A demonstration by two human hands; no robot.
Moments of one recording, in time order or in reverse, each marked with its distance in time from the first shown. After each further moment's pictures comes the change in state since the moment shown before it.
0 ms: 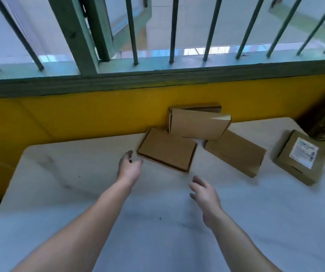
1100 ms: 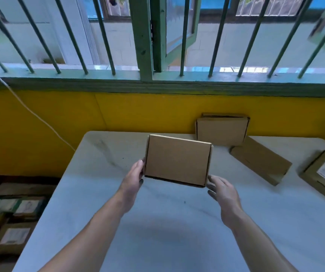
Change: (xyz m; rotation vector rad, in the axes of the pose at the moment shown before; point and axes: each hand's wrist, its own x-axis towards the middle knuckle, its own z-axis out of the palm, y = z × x) left_hand -0.122 -0.050 -0.096 -0.421 -0.113 0.067; right_hand -0.072 -0.001 0.007 0.050 -0.067 -0.164
